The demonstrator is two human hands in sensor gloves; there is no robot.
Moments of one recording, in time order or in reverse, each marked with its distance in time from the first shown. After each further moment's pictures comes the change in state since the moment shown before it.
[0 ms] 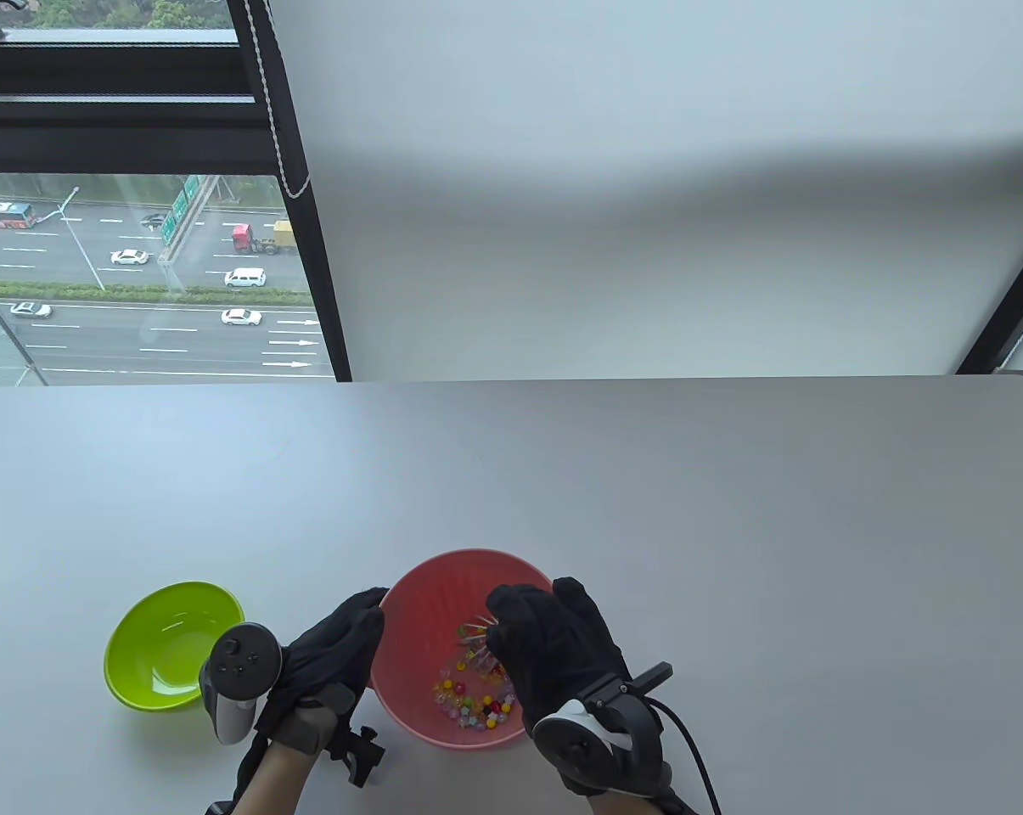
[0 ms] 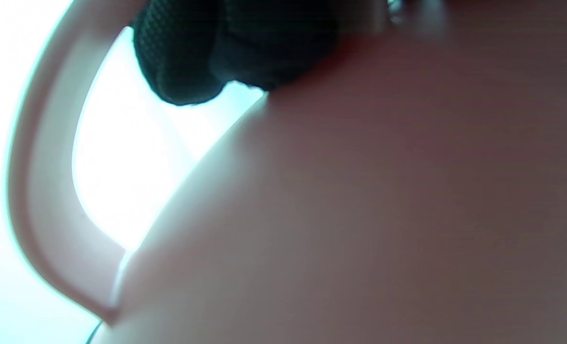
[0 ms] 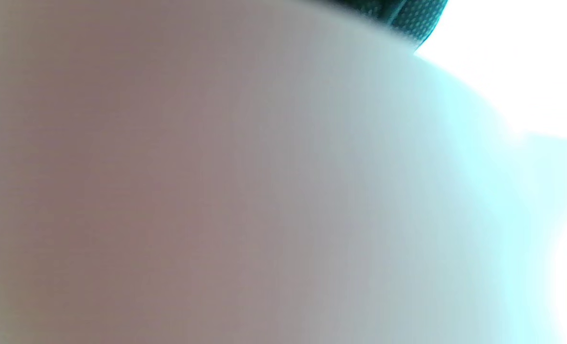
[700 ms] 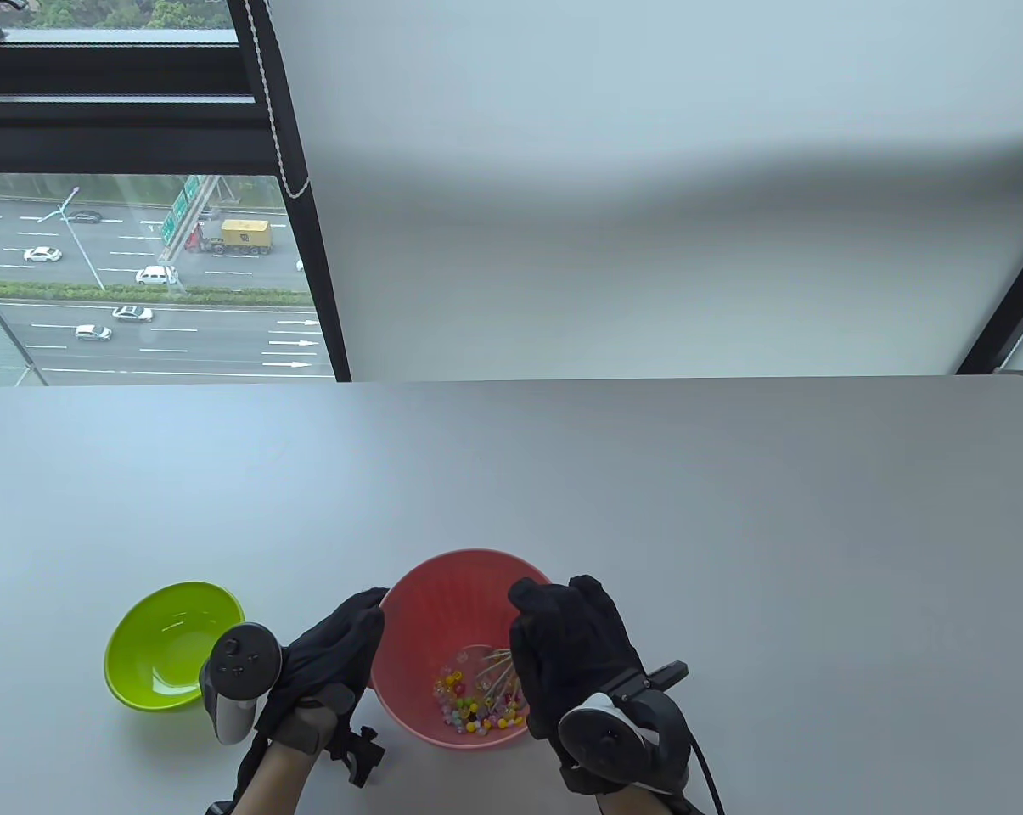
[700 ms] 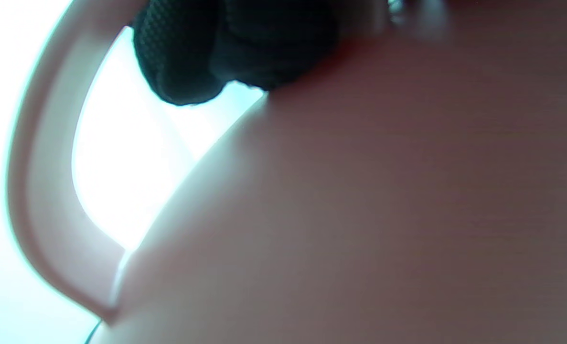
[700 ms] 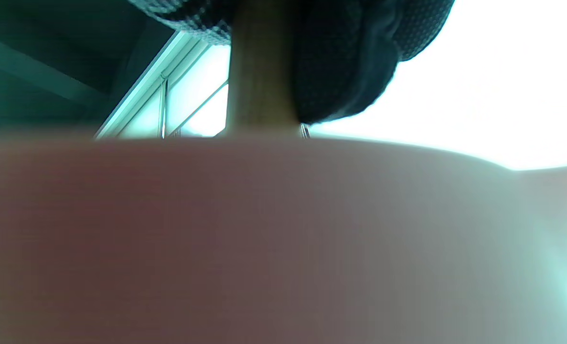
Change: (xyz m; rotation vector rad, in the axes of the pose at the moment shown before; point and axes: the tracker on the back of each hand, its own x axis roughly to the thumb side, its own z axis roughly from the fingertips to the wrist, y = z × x) left_hand 0.000 0.000 0.000 0.000 0.001 0.005; right_hand -0.012 -0.008 -0.001 -0.023 0.078 -0.143
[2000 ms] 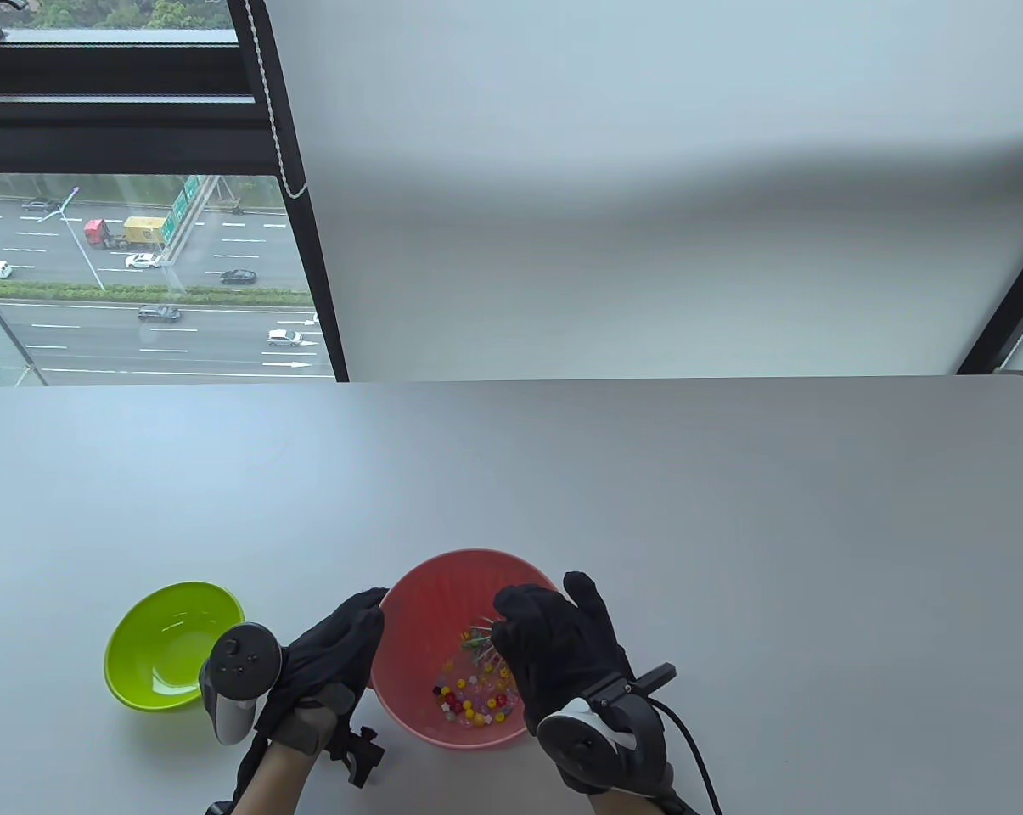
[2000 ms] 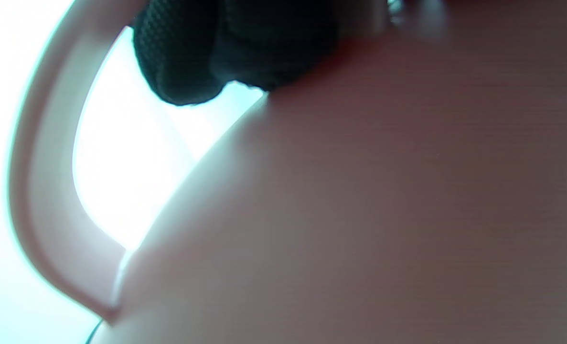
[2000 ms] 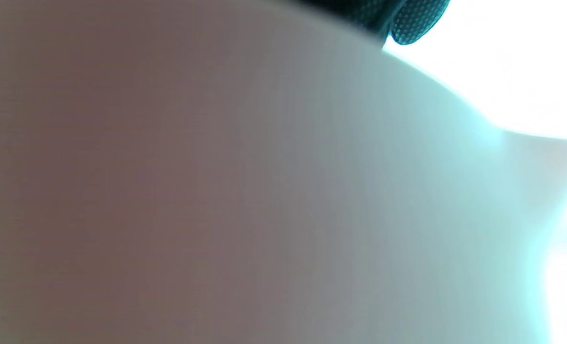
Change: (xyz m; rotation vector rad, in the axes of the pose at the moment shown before) left_hand 0.000 0.000 0.000 -0.002 -0.001 -0.003; right_hand 0.008 0.009 0.002 0.005 -0.057 0.136
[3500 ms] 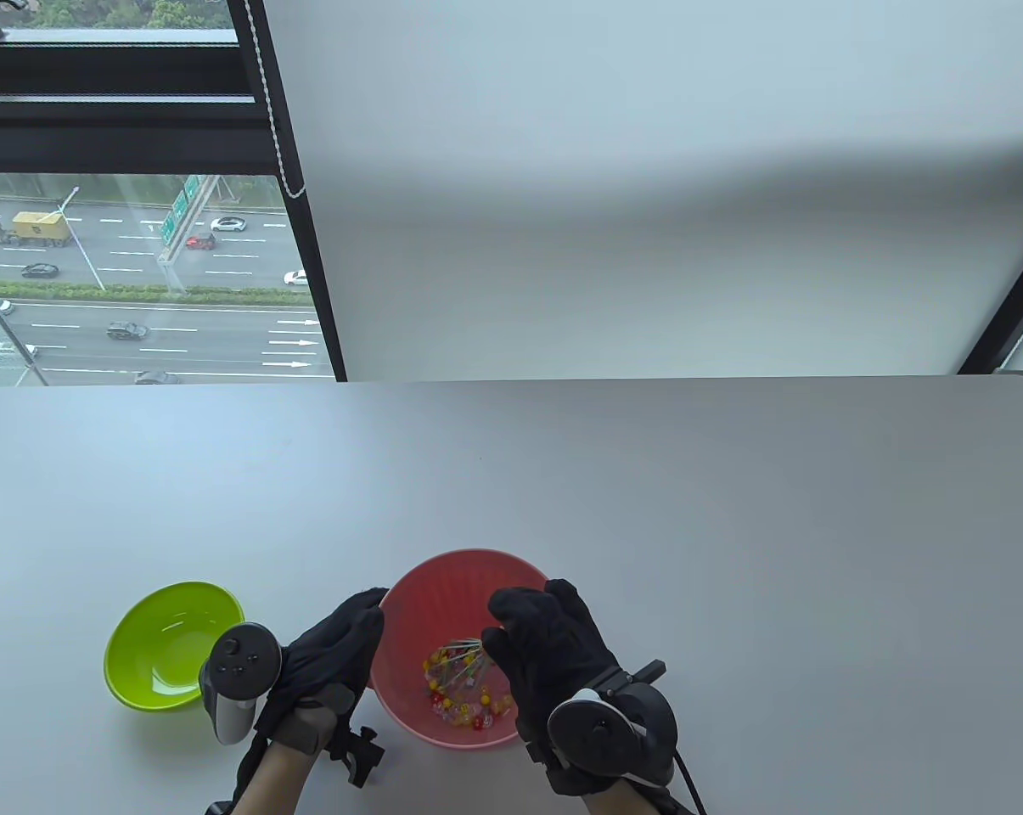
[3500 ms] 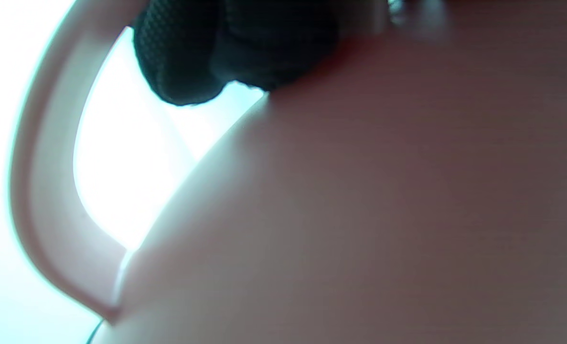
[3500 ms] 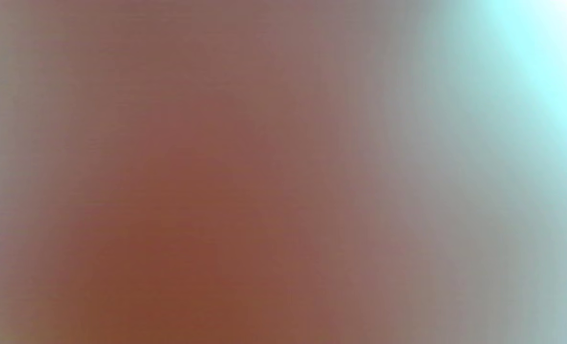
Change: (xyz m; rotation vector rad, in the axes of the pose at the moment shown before) left_hand 0.000 0.000 0.000 0.000 0.000 0.001; right_hand -0.001 0.004 -0.001 0.047 0.059 -0.197
